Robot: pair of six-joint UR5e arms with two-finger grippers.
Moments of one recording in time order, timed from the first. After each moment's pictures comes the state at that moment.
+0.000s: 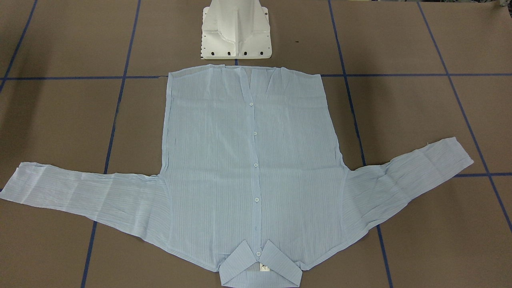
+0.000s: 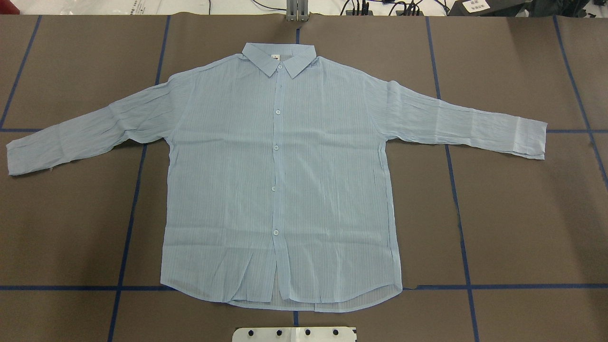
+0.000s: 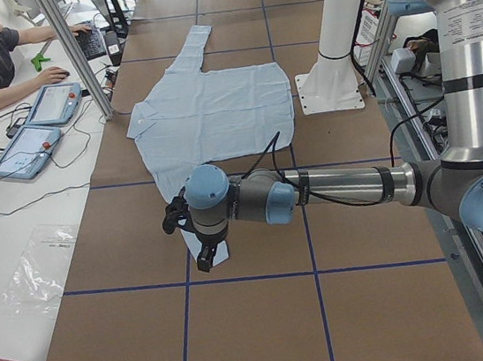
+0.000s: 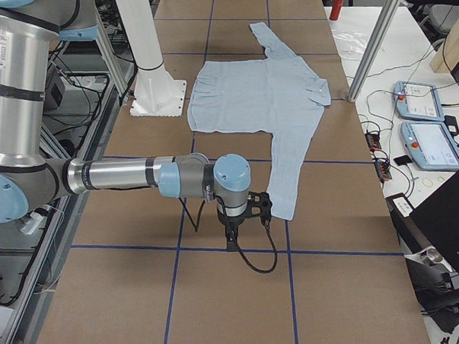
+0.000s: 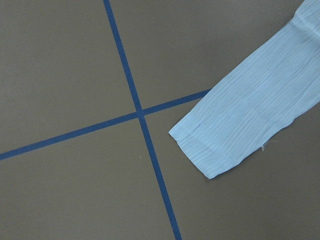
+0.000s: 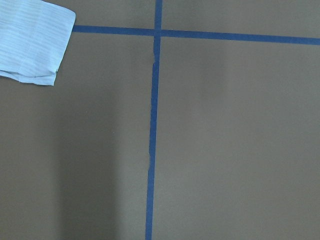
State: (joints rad) left arm -1.56 -1.49 -1.72 -1.72 -2.40 0.17; right arm 1.57 -1.79 1.86 -1.65 2.30 -0.04
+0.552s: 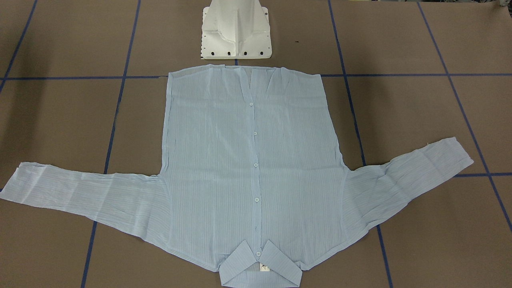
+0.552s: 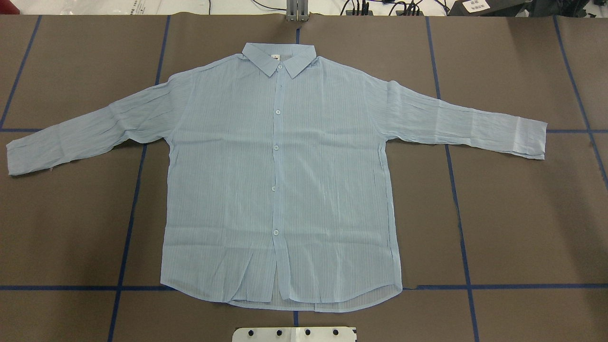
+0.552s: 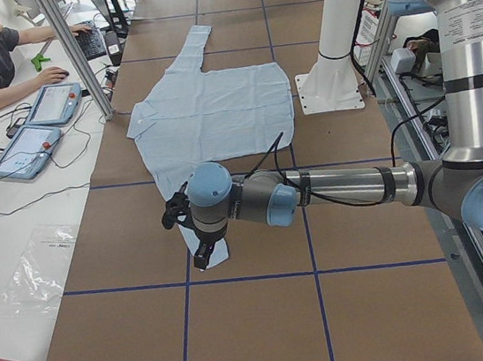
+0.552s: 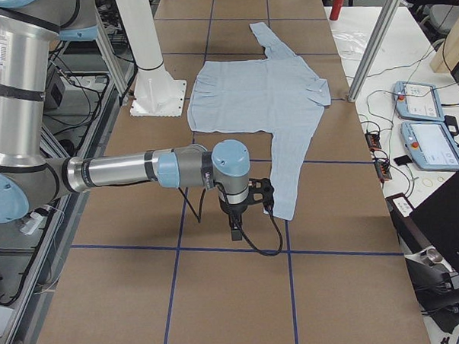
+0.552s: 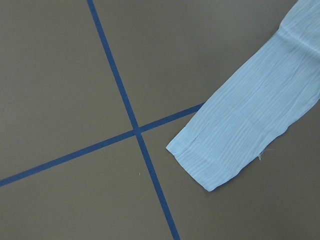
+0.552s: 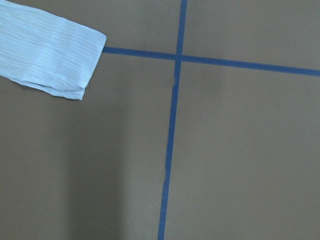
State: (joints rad) left arm -1.56 -1.49 -1.73 -1.86 -2.40 0.17; right arm 1.57 -1.78 1.94 -1.63 2.30 -0.05
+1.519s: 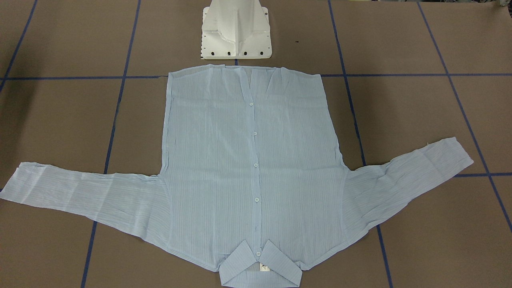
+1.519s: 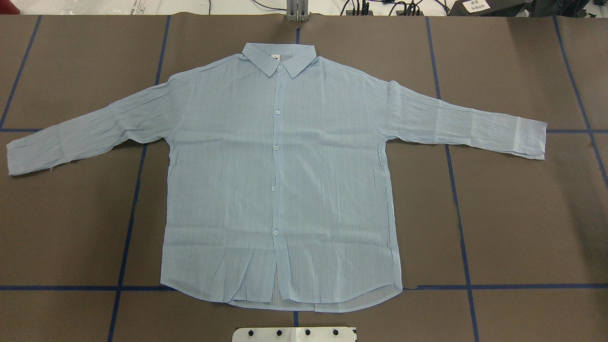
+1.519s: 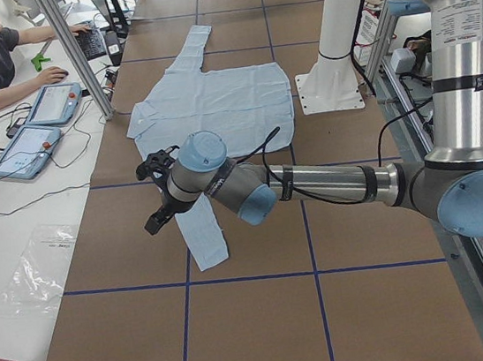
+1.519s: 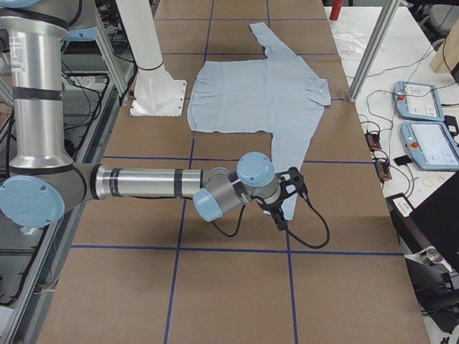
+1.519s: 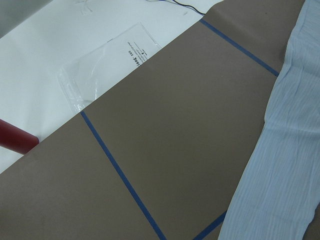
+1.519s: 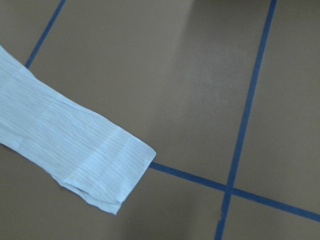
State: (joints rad) left arm -1.56 -1.57 -1.69 -2.20 -2.30 0.16; right arm 1.45 -1.63 1.58 -0.94 2.37 0.24
